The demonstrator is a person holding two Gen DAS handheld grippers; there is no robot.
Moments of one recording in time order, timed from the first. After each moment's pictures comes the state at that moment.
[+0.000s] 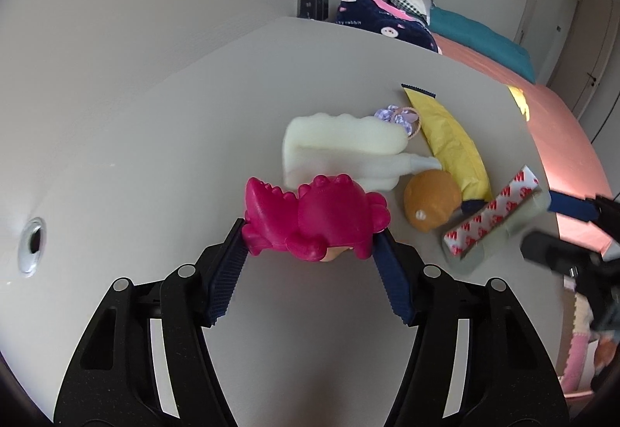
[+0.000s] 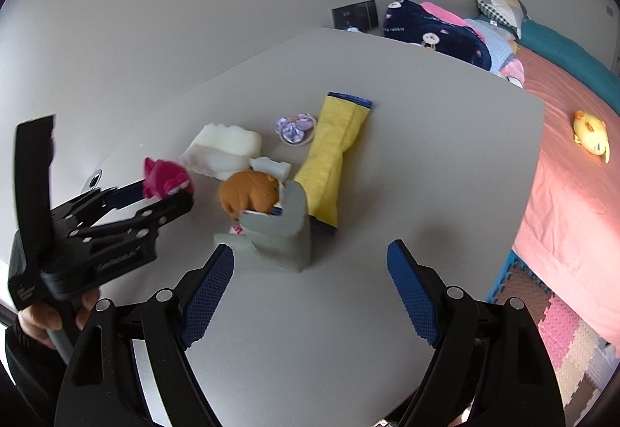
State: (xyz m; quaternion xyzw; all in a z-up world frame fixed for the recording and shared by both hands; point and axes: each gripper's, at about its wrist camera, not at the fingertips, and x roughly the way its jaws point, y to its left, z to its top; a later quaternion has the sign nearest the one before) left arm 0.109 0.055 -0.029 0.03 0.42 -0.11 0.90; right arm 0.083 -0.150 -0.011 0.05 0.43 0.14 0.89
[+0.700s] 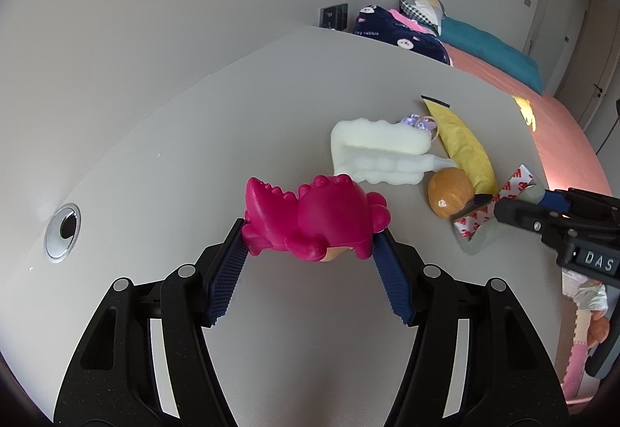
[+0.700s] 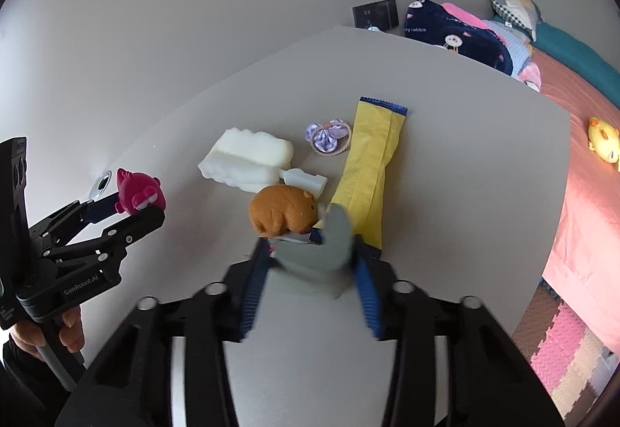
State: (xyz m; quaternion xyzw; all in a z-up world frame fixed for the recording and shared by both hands) left arm 0.094 0.082 -0.015 0.02 0.41 -0.09 0.91; right arm 0.095 -0.128 -0.010 0.05 0.43 0.16 0.89
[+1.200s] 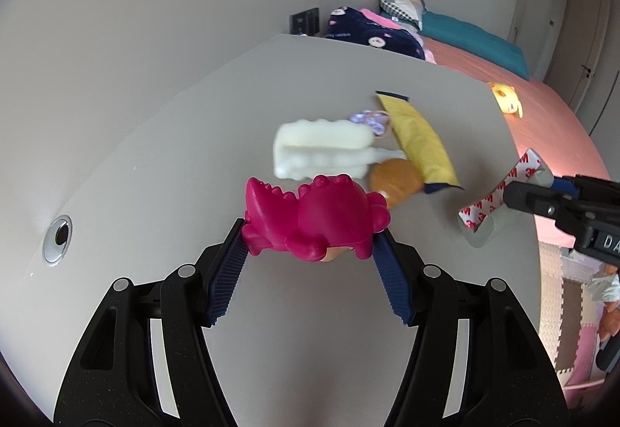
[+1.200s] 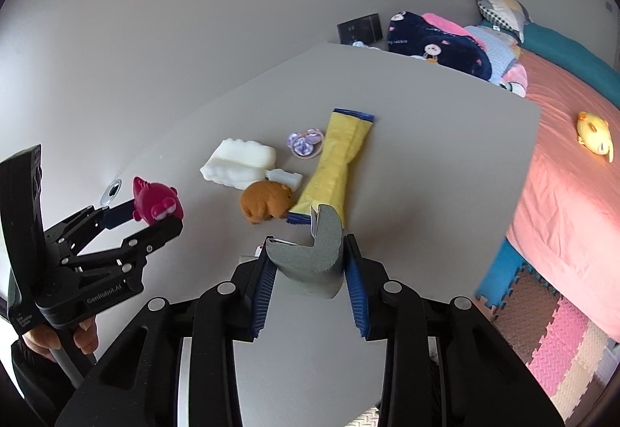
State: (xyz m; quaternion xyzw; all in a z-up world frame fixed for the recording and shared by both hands) left arm 0.071 0.042 -0.005 0.05 0.40 -0.11 0.91; right arm 0.061 -0.167 0.008 0.07 0.41 0.16 0.90
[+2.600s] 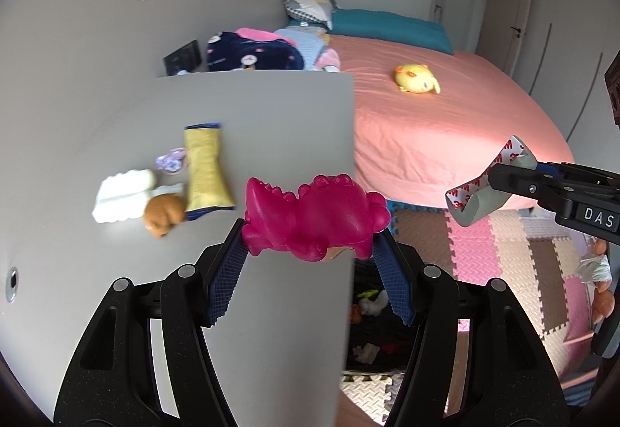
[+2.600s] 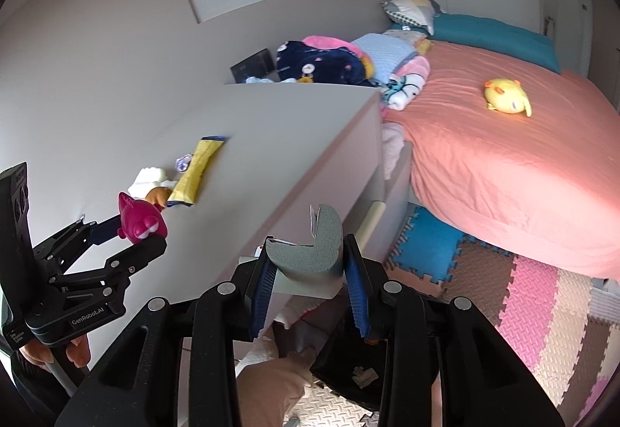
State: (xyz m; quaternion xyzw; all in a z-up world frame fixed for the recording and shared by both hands) left arm 0.015 -0.129 0.015 0.10 0.37 -0.24 0.89; right arm -0.039 -0.338 0.016 0.13 0.37 0.04 0.92
